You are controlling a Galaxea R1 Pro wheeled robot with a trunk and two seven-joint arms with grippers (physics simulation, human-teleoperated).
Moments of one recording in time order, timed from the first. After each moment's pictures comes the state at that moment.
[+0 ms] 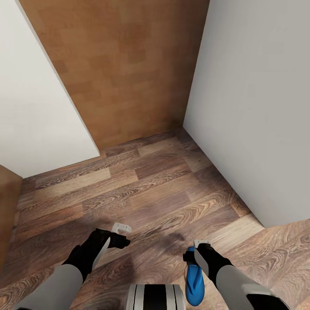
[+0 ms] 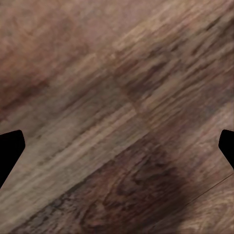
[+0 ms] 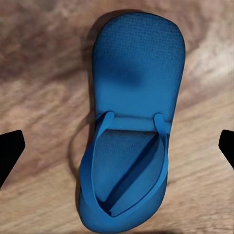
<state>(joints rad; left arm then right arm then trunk) -0.67 0.00 -0.19 -0.63 -0.02 0.60 -0.16 -0.73 0.10 -0.08 -0.24 0.00 0.45 -0.15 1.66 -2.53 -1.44</state>
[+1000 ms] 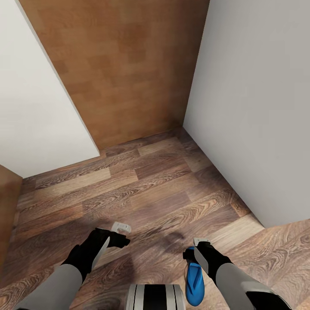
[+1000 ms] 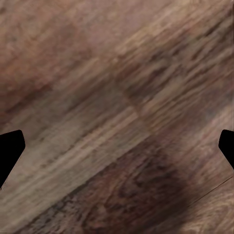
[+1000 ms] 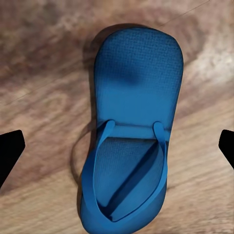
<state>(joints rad) -0.67 0.00 -0.19 -0.65 -0.02 0.60 -0.16 -0.75 0.10 -0.08 -0.24 0.00 0.45 -0.15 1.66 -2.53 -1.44</state>
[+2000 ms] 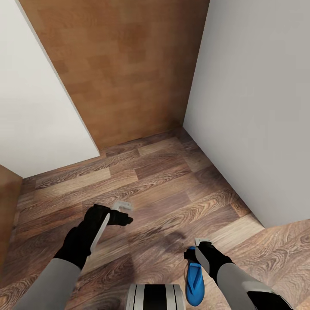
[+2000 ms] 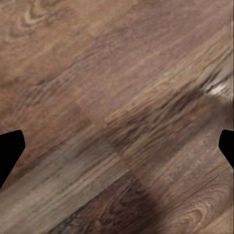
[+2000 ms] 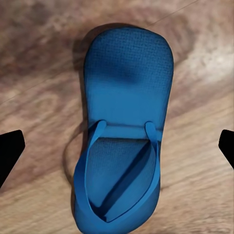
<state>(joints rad) -0.66 0.00 -0.19 -1.11 -0.02 0.97 -0.19 -0.75 0.09 -0.08 -0.24 0.00 0.45 -0.15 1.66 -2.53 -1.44</state>
